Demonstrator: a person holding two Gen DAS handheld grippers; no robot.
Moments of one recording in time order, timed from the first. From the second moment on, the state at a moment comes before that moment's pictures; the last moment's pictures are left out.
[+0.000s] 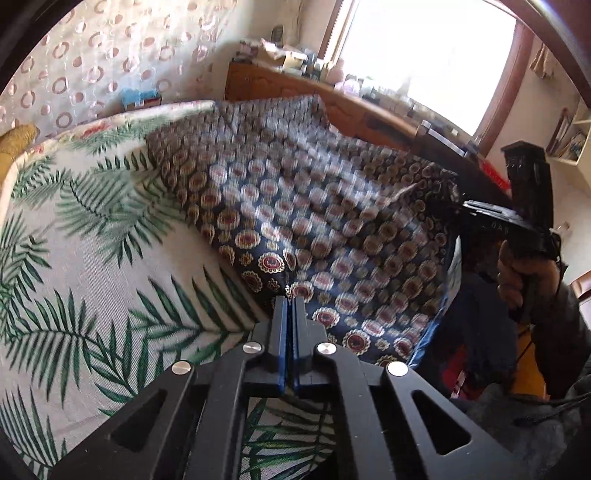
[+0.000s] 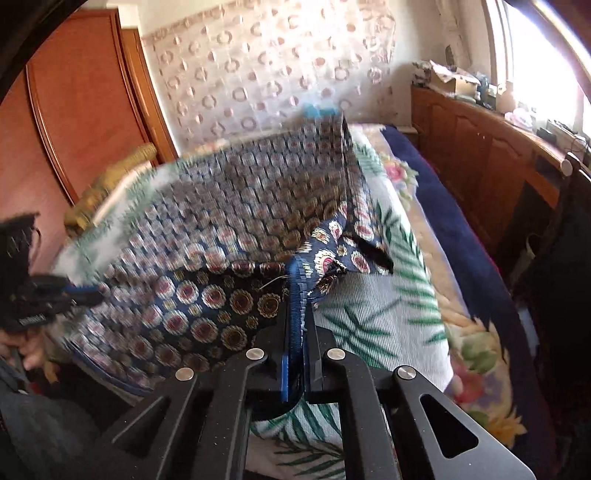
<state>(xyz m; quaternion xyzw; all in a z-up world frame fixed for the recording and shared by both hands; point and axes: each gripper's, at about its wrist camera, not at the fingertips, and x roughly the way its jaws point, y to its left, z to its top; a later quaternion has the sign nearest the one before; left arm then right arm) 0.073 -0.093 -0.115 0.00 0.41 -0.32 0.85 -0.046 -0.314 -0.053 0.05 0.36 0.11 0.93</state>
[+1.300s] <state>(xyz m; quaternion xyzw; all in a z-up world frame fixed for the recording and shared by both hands) 0.256 -0.068 -0.071 -0.05 0.36 -0.22 0.91 0.120 -0.294 0.020 0.05 0.29 0.12 0.95</state>
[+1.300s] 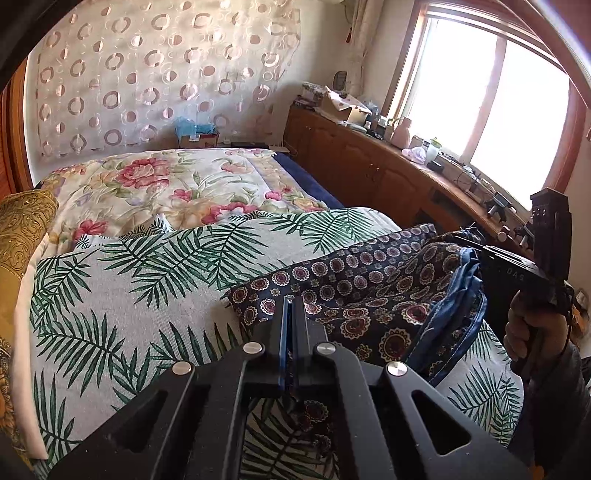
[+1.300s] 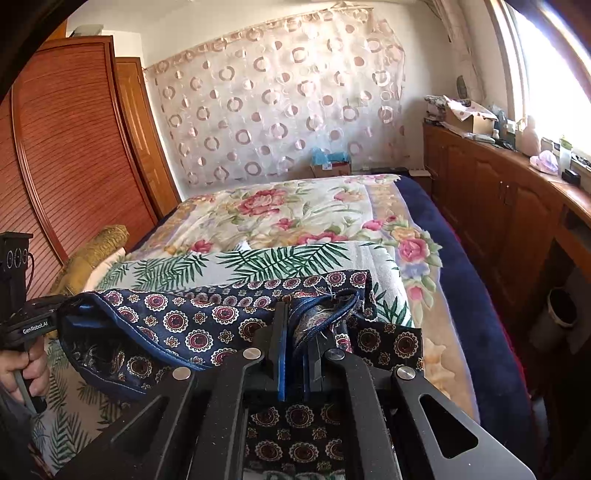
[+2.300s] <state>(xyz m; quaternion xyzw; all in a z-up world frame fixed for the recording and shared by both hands) 0.259 -0.032 -0.070 -0.07 0.36 -0.20 0.91 0.090 -0.290 0.045 -0.05 0.34 0.11 0.93</state>
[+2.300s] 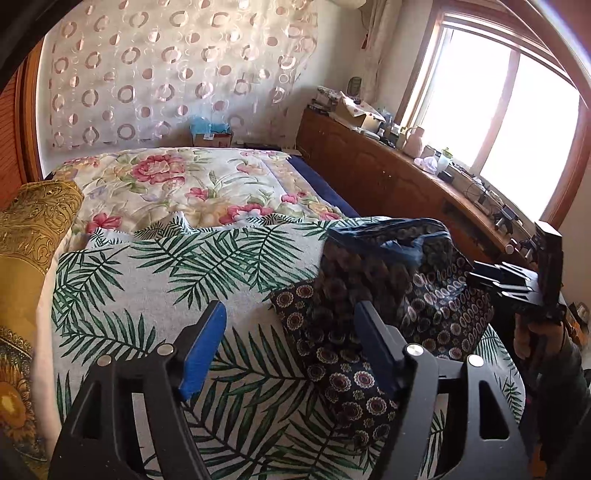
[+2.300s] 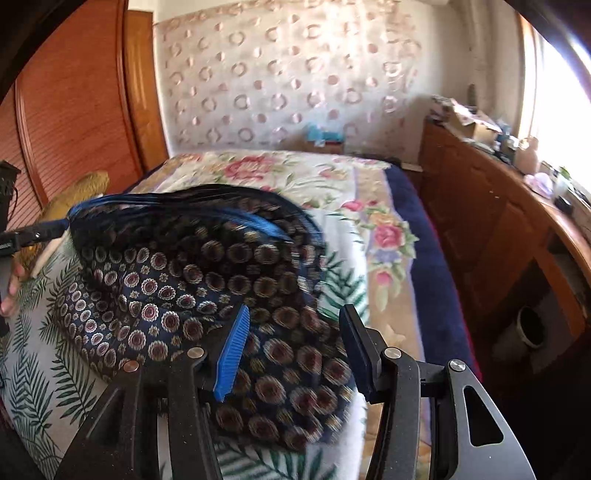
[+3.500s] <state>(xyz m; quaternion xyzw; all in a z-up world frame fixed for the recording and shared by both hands) 0.304 -0.059 -0.091 -0.08 0.40 -0.23 0.89 0.128 -0.291 0.040 -0.04 0.35 0.09 0.93</state>
